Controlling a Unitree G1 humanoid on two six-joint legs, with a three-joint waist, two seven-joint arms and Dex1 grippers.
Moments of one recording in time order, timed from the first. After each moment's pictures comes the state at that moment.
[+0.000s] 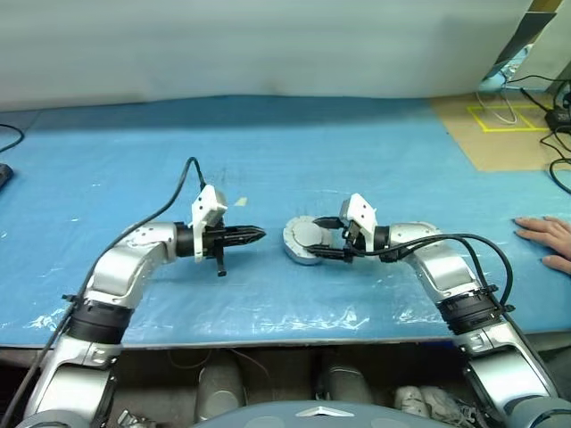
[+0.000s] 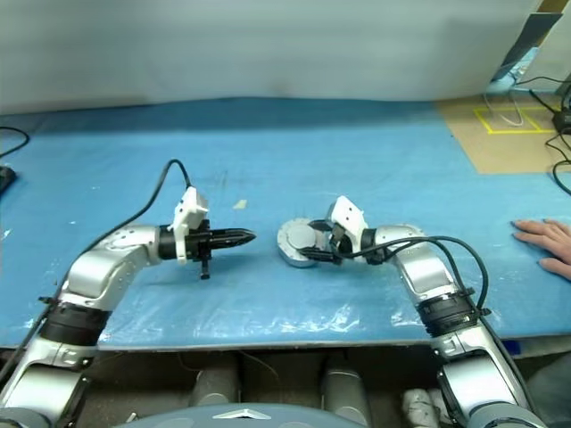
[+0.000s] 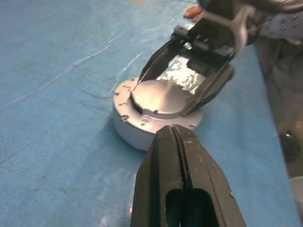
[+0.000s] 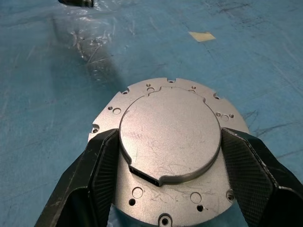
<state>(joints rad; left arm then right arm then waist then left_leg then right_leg) -0.39 0.51 -0.12 0.02 -0.42 0.45 -1.08 -0.42 -0.53 0.25 0.11 0.20 0.34 1.03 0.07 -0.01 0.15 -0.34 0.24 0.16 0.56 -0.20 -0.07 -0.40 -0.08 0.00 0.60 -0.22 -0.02</state>
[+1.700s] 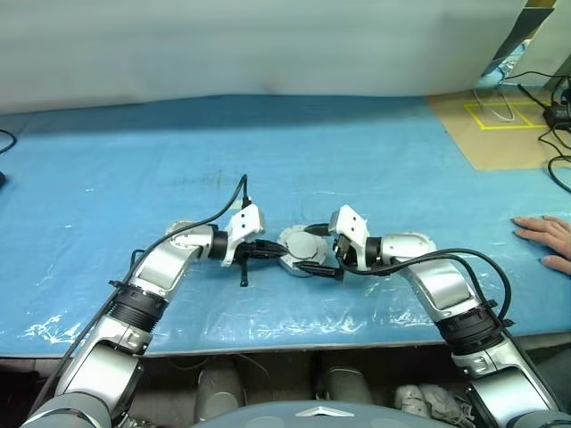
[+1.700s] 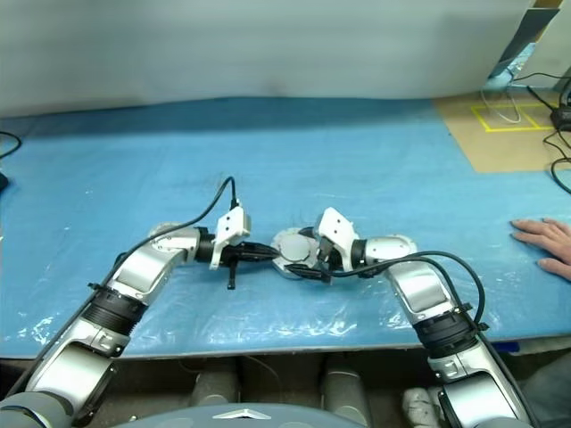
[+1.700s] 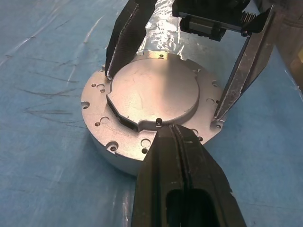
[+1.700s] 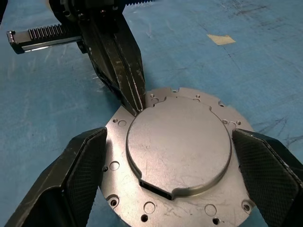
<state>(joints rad) -0.47 0.44 -0.30 0.15 -0.19 0.27 -1.15 -0.34 -0.50 0.25 -0.07 0.20 0.44 0.97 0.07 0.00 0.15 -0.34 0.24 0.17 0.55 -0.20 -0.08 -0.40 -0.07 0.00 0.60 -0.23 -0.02</state>
